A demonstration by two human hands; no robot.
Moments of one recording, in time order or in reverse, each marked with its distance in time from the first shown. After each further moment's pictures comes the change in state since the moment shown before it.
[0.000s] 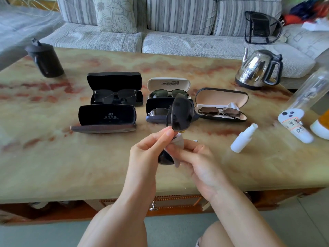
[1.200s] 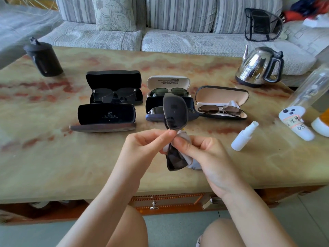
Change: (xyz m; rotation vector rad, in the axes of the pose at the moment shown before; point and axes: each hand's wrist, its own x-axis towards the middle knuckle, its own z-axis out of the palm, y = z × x) left_hand 0.009 0.015 -0.015 0.270 -0.184 0.136; right_hand -0.004 -0.011 -0.014 -0.123 -0.058 -0.128
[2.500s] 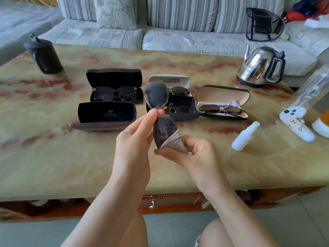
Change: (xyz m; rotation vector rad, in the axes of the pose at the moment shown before) left_hand 0.005 0.012 0.011 -0.366 0.318 -0.100; right_hand 0.000 0.010 0.017 -0.123 0.108 -0.069
